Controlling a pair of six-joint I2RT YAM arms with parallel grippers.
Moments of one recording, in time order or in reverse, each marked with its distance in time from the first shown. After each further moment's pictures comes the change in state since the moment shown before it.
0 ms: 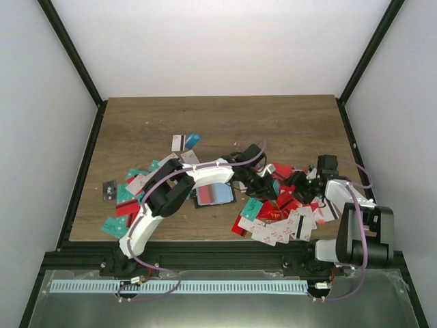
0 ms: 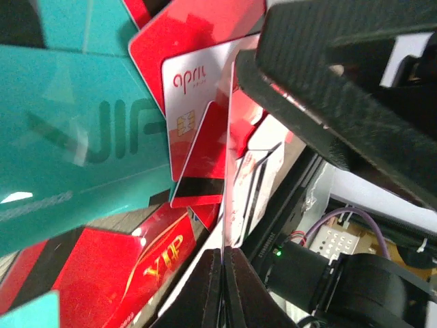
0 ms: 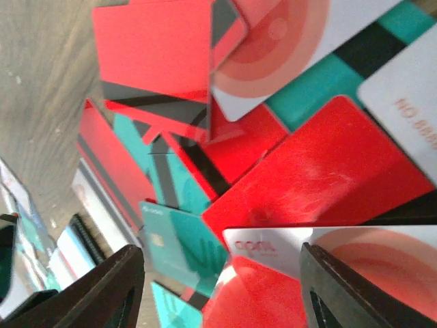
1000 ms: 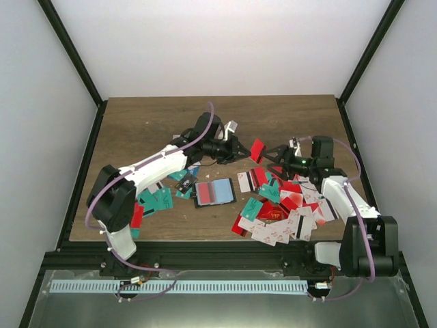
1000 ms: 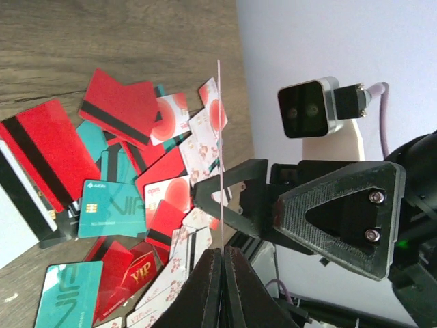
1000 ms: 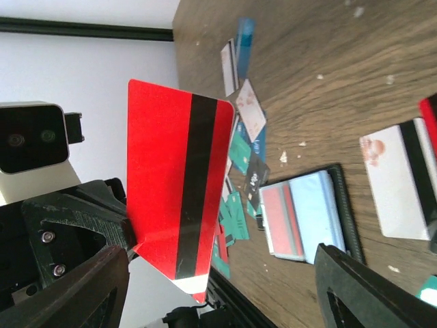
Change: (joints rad) left arm 0.232 -0.517 -0.301 0.132 -0.179 -0.079; right arm 0.139 -0.077 0.122 0.266 -0.451 0.237
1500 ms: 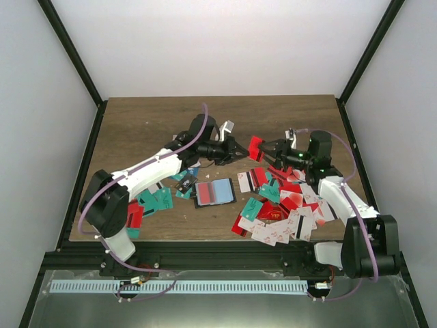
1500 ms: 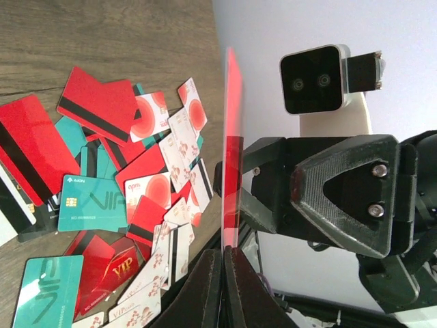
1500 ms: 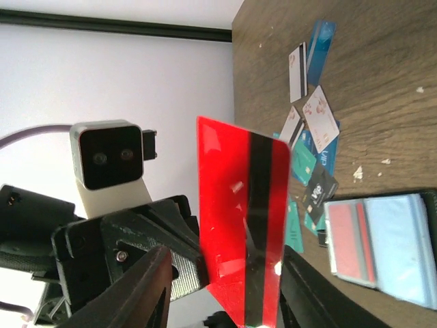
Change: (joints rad) left arm 0.001 -0.071 -0.070 0.079 0.026 -0.043; right arm 0.077 -0.001 -0.001 0.312 -0.030 0.245
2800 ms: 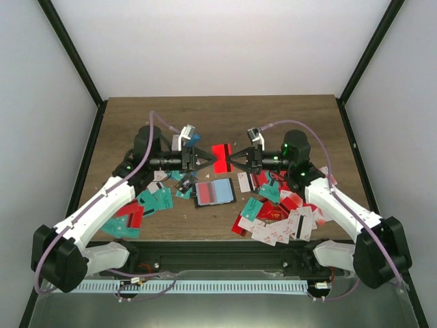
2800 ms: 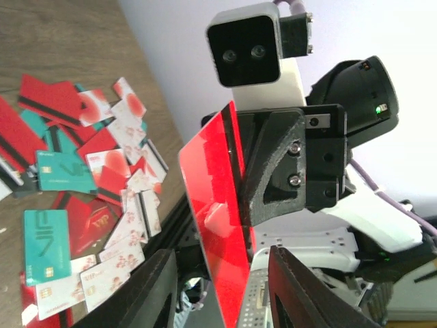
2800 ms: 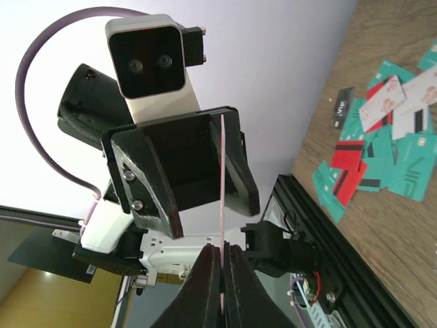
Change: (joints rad) left arm 0.193 -0.519 -0.367 0.038 0.249 0.118; right arm 0.354 -0.044 0.071 0.170 -0.064 0.061
